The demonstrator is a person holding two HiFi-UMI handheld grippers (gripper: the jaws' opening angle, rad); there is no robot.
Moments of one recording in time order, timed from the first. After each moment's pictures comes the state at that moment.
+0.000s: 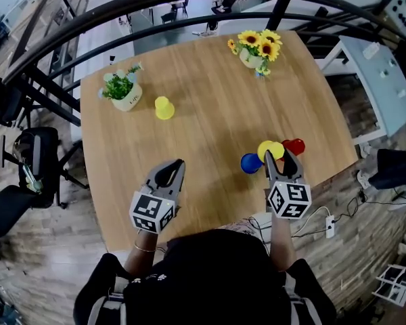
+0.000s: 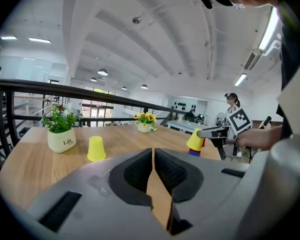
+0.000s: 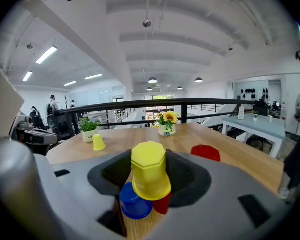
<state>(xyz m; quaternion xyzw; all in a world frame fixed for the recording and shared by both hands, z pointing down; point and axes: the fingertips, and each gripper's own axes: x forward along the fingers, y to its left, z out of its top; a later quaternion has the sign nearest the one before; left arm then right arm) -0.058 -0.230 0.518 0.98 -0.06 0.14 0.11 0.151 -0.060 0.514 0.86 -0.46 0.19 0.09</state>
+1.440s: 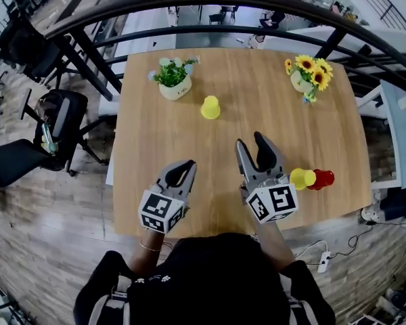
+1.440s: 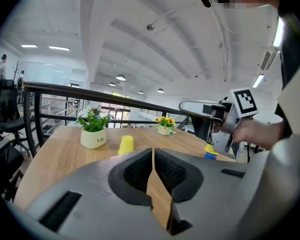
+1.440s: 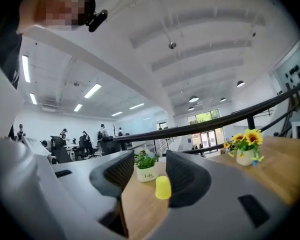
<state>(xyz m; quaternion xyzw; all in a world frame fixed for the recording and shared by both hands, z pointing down) -0.122 -0.276 0.520 0.97 -0.16 0.13 0.12 0.010 -0.249 0.435 0.72 -0.69 0.07 -0.04</state>
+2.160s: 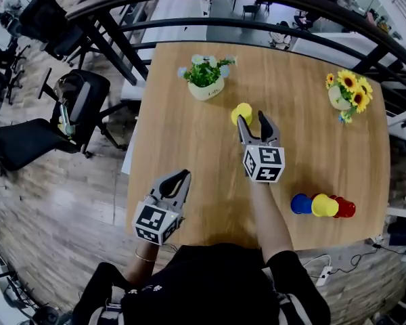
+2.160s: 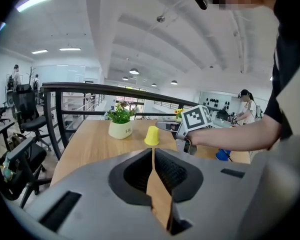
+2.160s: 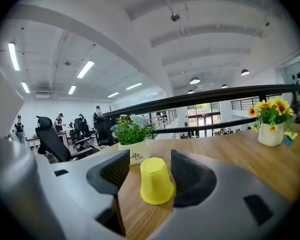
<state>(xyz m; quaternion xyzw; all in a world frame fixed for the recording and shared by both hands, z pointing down) -0.189 -0.325 0.544 0.94 -0.25 0.18 0.13 0.034 -0.411 0.567 0.72 -0.68 0.13 0.05</state>
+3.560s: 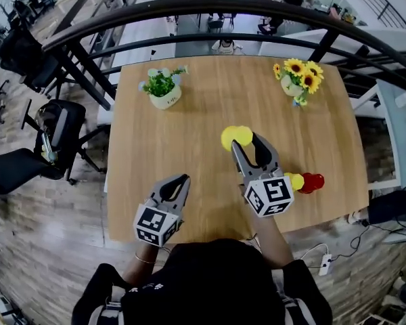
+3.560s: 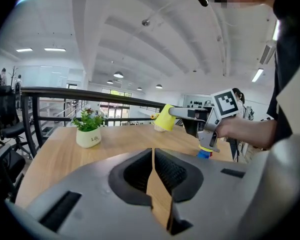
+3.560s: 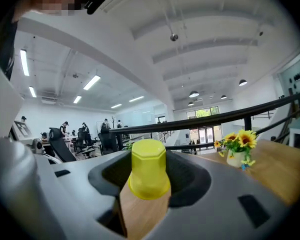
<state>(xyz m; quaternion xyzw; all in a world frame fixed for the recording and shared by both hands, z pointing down) -0.117 -0.247 0.516 0.97 -0.16 0.15 0.11 0.051 -0.249 0.453 0.72 -0.69 0.08 0.01</state>
